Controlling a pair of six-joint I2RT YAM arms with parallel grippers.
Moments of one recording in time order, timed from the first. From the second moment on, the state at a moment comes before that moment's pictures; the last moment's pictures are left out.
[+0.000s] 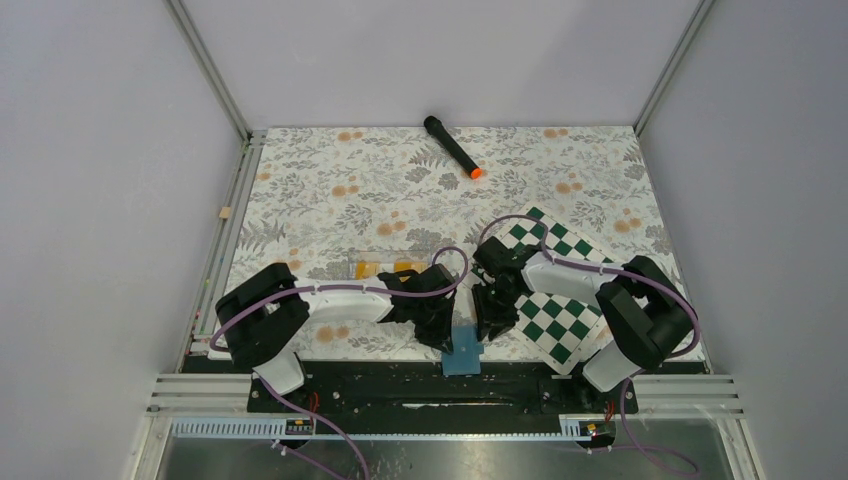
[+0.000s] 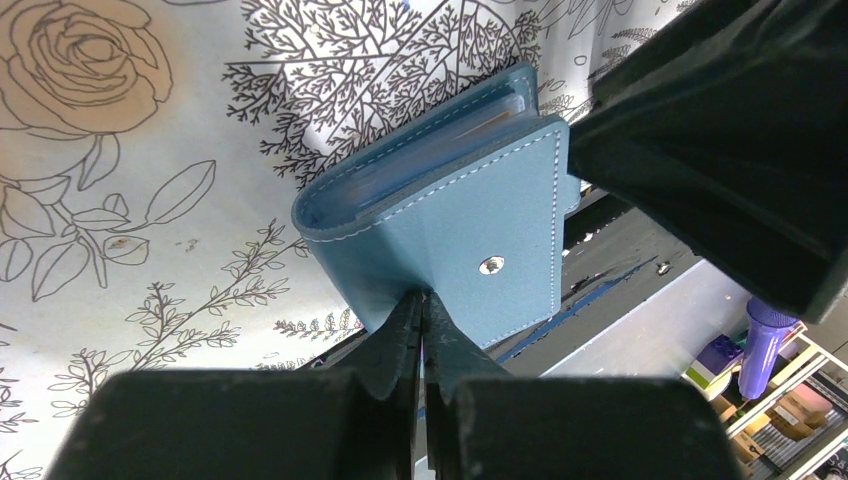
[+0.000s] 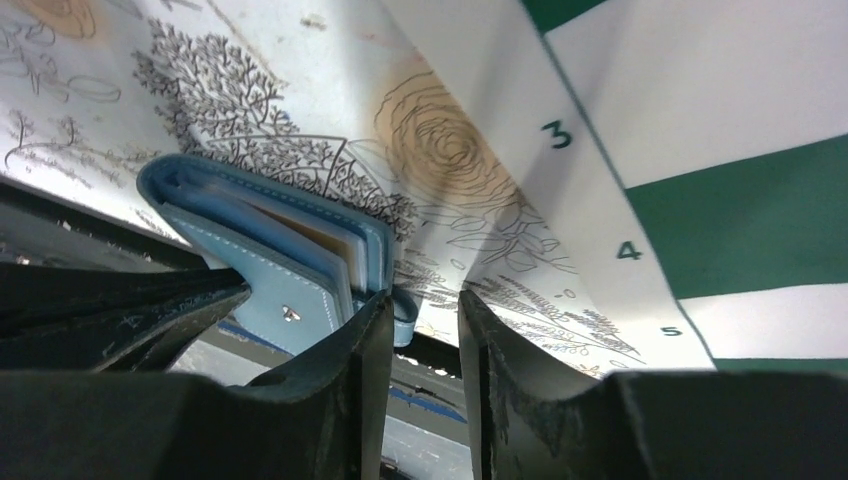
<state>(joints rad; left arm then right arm) -1.06 1.64 0.84 -0.31 0.28 -0.91 0.71 1.58 0.80 -0.67 -0.29 0.56</state>
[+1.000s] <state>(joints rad) -1.06 1.64 0.84 -0.31 0.28 -0.90 0.76 1.55 0.78 -0.67 -0.28 0.58</state>
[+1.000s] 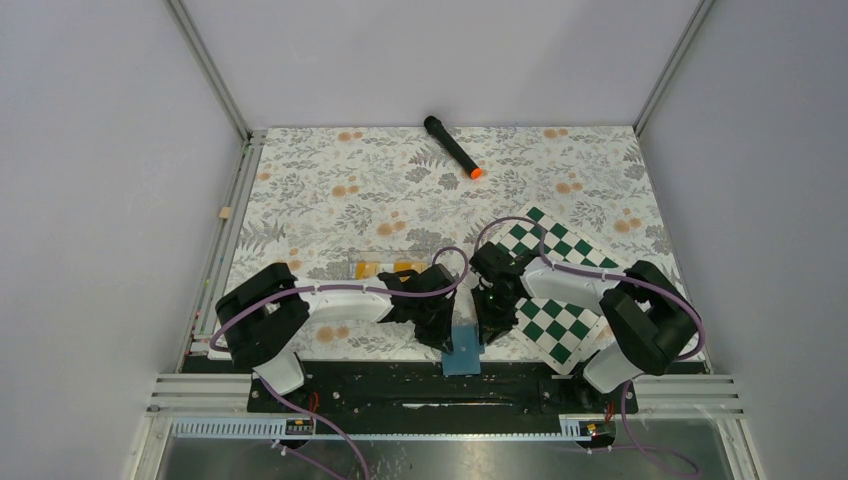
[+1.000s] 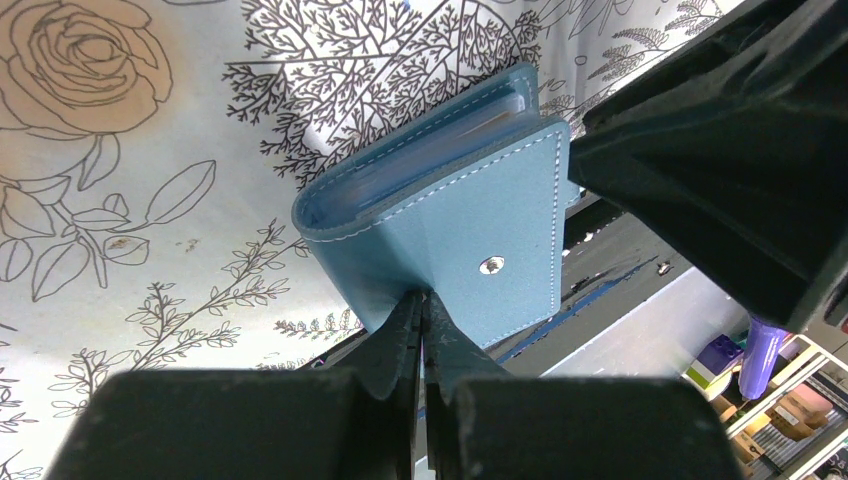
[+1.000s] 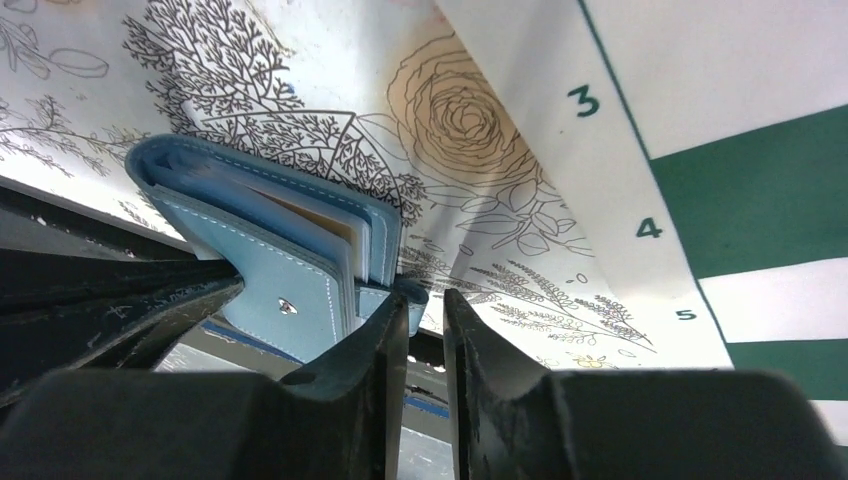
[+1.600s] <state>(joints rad) -1.06 1.64 0.84 -0.31 0.28 -0.91 0.72 1.65 0.84 -0.68 -0.35 0.55</state>
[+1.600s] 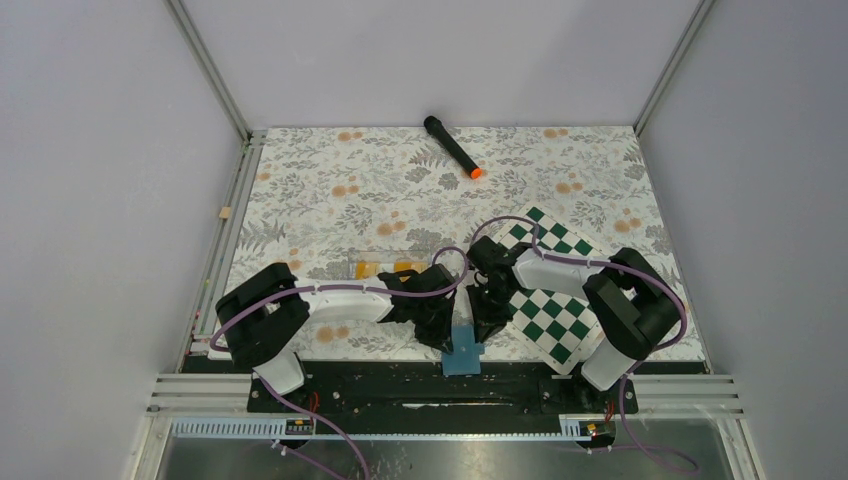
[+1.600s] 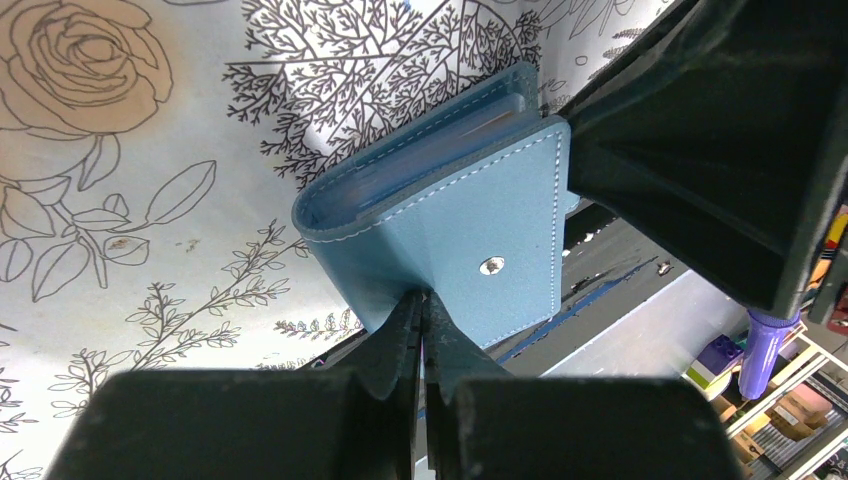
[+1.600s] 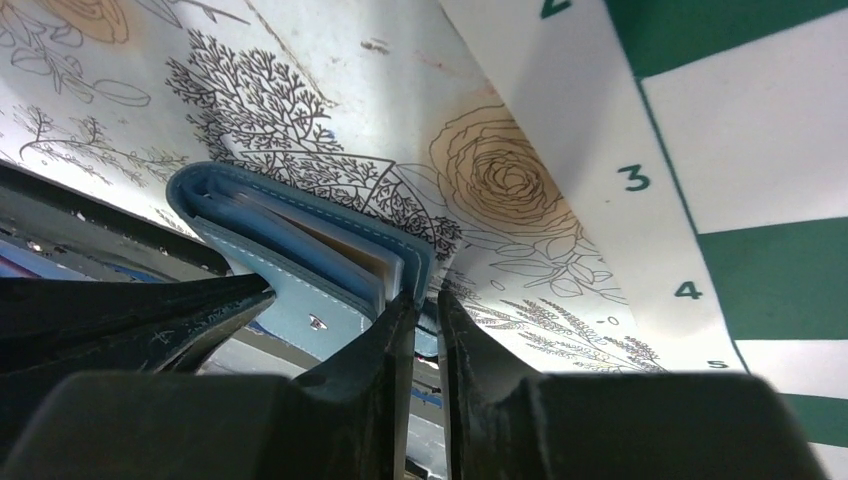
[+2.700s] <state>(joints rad) -1.06 1.67 0.88 -0.35 0.29 -0.90 0.74 1.63 0.79 -0.74 -0.49 0.38</state>
